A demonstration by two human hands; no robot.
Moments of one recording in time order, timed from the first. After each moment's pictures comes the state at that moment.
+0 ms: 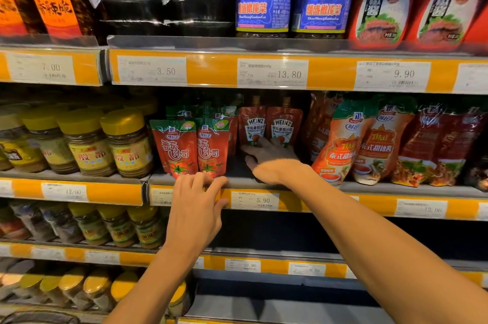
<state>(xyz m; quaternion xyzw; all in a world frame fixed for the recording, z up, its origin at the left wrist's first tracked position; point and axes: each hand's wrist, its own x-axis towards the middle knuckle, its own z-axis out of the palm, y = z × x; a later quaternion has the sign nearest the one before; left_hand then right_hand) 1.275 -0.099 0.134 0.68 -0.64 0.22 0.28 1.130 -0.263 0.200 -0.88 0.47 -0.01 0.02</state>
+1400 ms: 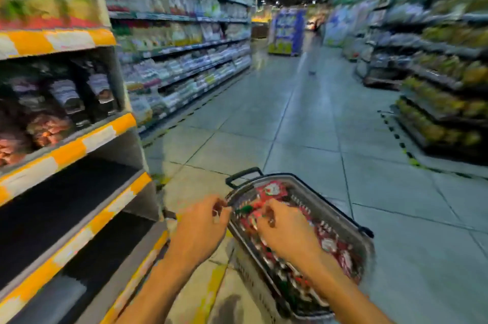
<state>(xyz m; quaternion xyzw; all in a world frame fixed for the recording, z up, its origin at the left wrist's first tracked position) 0.678 0.053 0.123 0.22 -0.91 -0.29 0.20 0.575 0.219 0.119 -0.31 0.91 -0.28 0.02</state>
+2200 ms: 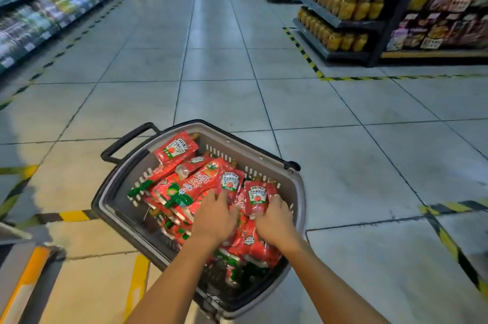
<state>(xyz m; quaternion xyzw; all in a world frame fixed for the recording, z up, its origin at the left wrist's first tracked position) 0.447 0.178 -0.104 0.07 -0.96 -0.25 -0.09 0.445 0.332 -0.078 0.10 0.92 -0.34 0.19</state>
